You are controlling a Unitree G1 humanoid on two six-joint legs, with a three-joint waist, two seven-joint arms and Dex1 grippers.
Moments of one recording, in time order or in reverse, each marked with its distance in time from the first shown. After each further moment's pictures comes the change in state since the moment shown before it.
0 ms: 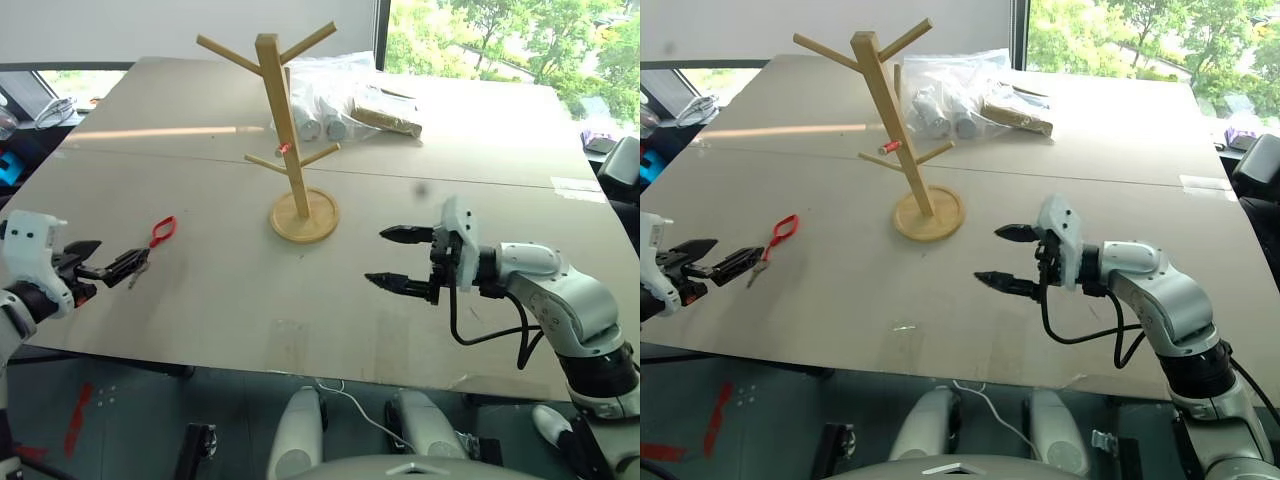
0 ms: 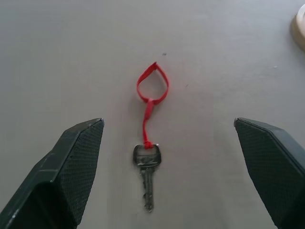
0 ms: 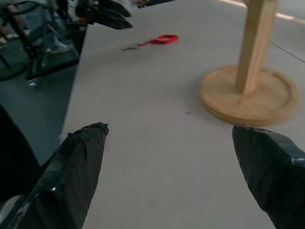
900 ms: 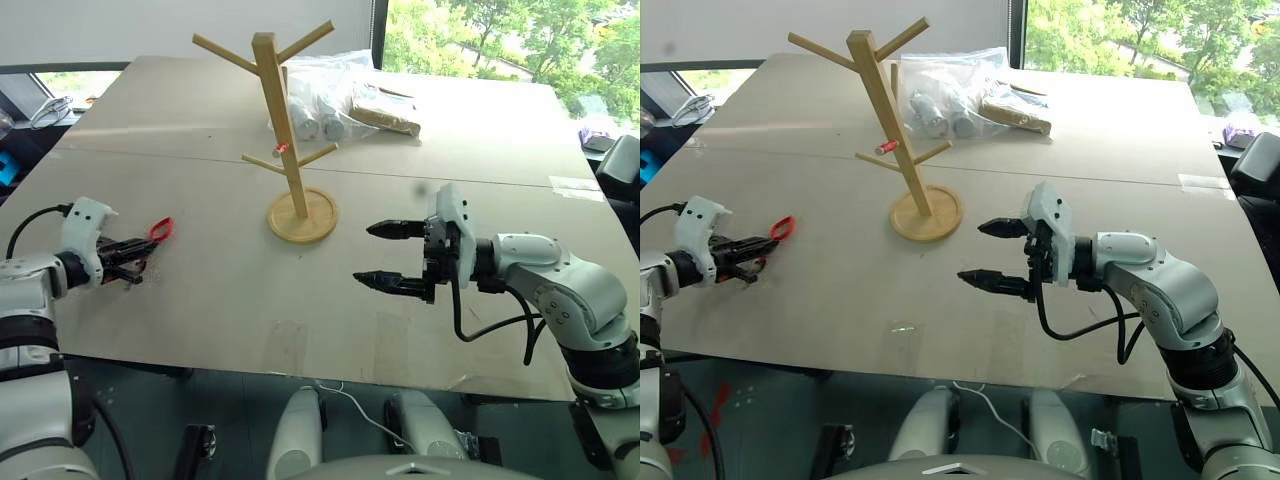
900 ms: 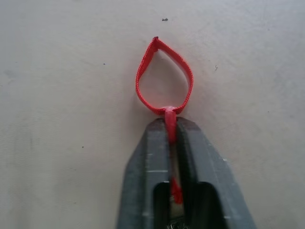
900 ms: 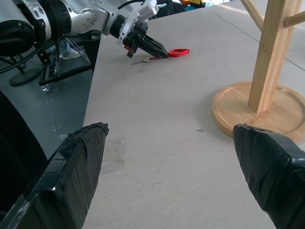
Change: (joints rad) left arm -0.531 0.035 -0.388 0.821 0.333 -0.446 -0.275; right arm -0.043 -0.015 -0.017 -0.073 0.111 0.098 -0.094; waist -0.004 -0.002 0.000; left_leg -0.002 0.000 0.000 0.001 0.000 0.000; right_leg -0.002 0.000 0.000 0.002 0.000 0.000
